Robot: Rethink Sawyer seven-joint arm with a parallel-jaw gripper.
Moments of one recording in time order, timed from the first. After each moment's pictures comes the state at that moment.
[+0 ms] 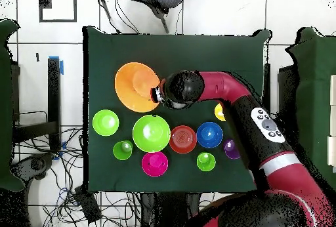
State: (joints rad) arm -0.70 -0.46 0.69 1.53 -0.46 0.85 1.57
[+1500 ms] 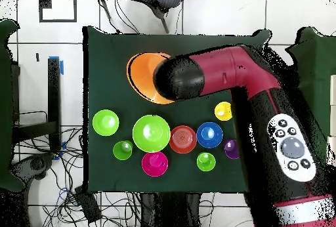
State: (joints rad) arm -0.66 -0.86 0.72 1.53 -0.61 0.93 1.57
